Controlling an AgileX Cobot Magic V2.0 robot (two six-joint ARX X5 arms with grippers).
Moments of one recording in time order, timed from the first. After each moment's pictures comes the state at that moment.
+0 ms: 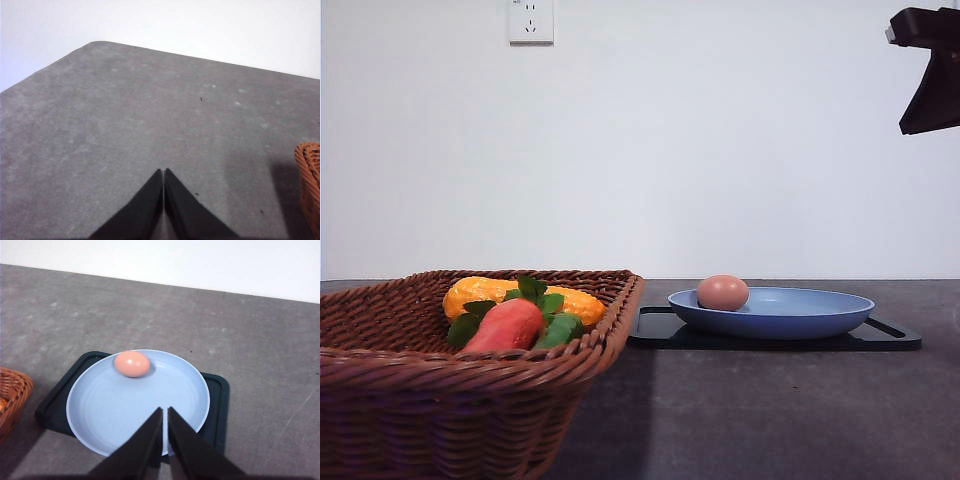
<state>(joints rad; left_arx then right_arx) 0.04 0.00 0.03 -0.18 -0.10 -0.15 0.42 0.74 0.45 0.01 0.13 0.09</state>
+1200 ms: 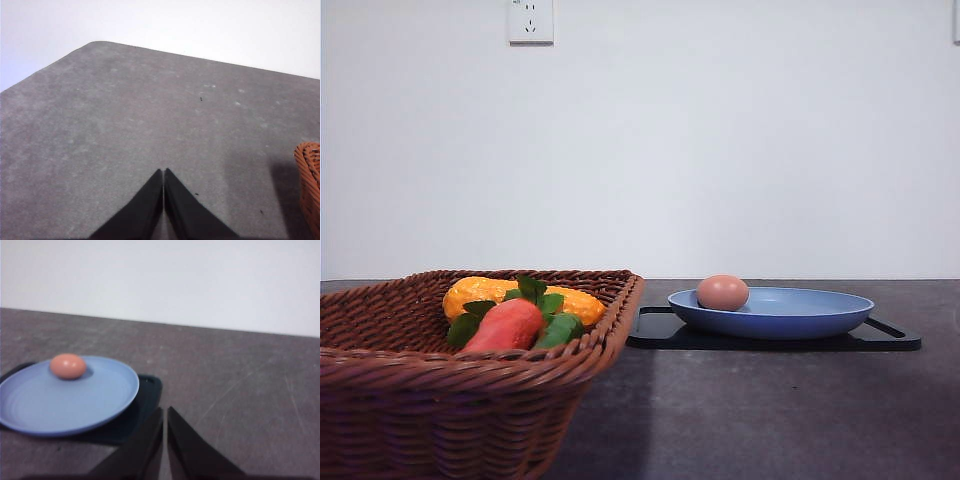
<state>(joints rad) 0.04 0.00 0.03 -0.18 -0.10 -0.15 0.05 0.05 0.02 -0.02 -0.08 -0.02</state>
